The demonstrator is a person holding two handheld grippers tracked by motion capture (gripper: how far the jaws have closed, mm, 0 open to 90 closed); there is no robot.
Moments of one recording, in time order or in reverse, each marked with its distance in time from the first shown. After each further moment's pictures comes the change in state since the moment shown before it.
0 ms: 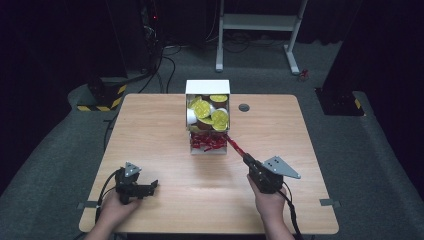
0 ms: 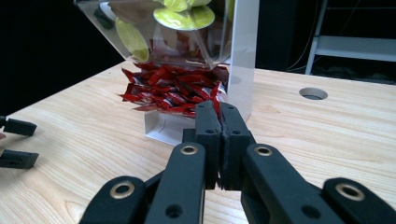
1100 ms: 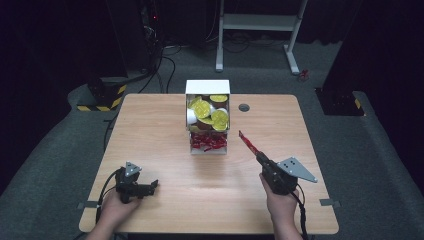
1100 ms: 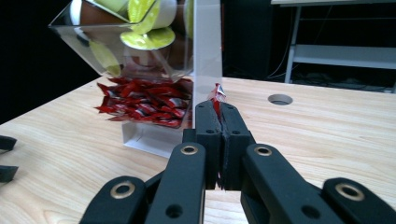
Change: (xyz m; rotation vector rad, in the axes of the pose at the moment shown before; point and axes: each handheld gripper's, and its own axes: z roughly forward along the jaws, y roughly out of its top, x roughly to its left) left arm 0.000 0.001 0.001 0.000 0.000 0.004; right arm -0.021 0.004 -0.024 -0.046 -0.066 0.022
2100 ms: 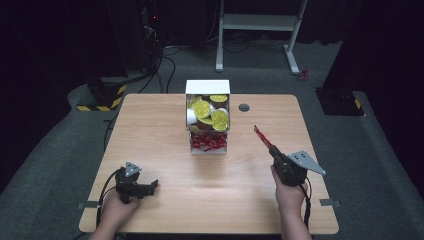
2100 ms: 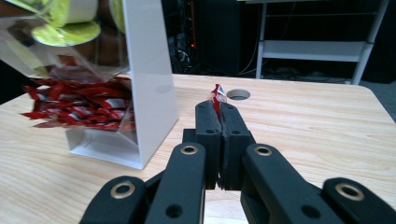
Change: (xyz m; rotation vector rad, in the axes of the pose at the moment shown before) left arm 0.000 0.000 0.000 0.000 0.001 0.000; right arm -0.040 -0.004 0.011 0.006 -0.111 0.024
